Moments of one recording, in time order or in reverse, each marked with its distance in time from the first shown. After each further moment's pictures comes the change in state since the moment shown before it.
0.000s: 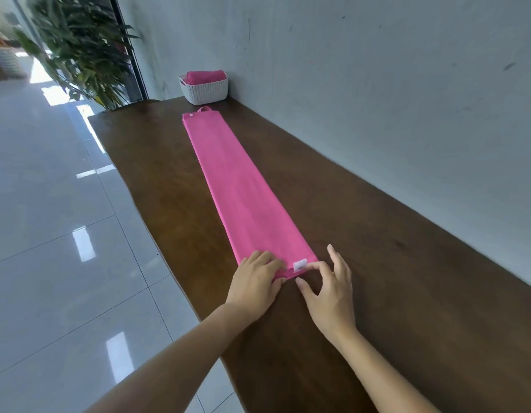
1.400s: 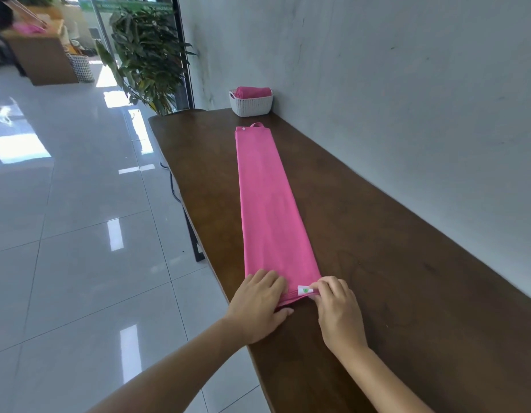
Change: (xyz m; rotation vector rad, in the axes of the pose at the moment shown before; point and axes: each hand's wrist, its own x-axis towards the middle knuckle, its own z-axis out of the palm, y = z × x) left_hand -0.067 -0.015 -0.015 0.103 -0.020 -0.027; right_hand -0.020 -0.016 0.011 -0.235 0.007 -0.414
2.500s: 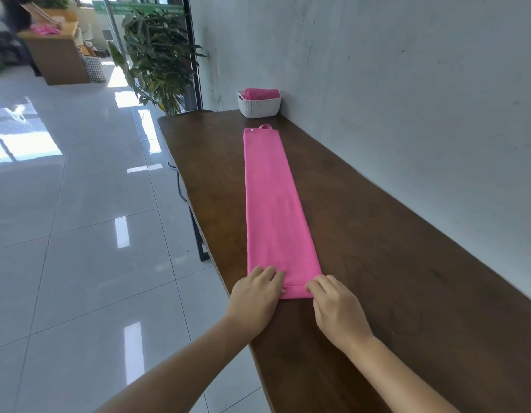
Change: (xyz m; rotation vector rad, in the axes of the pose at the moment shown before) left_hand 0.006 -0.008 0.005 0.195 0.347 0.017; right_hand 0.023 -0.004 -0.015 0.013 -0.085 -0.300
